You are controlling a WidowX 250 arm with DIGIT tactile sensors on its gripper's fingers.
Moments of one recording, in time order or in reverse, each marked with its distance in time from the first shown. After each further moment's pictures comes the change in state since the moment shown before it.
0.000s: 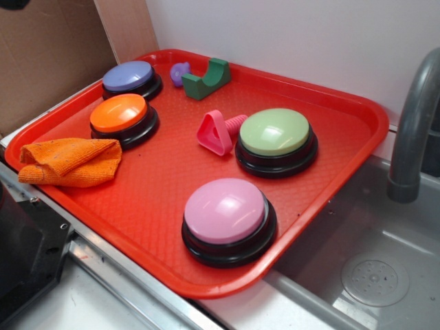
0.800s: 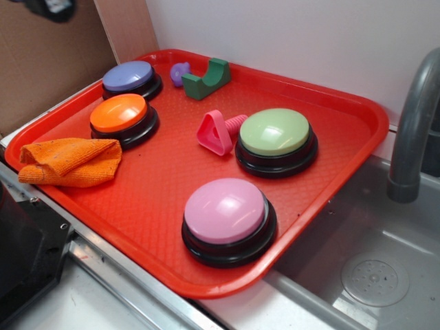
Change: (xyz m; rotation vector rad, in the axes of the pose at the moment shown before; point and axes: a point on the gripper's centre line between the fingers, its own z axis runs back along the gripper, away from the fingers) arm 0.047 0.013 -0.031 0.063 -0.053 -0.052
